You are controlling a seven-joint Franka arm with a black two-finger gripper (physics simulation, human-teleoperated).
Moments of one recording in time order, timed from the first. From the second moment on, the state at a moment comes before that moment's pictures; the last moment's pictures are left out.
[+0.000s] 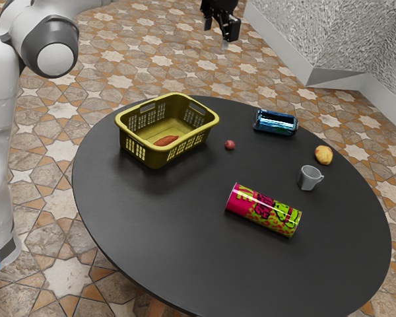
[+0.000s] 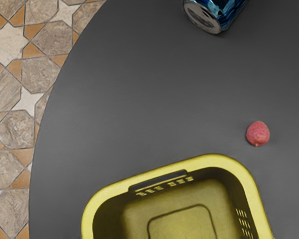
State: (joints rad) arm -0.01 0.16 0.32 -1.14 0.12 1.50 0.01
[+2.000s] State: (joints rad) arm -0.18 -0.32 0.38 -2.18 0.17 1.93 -0.50
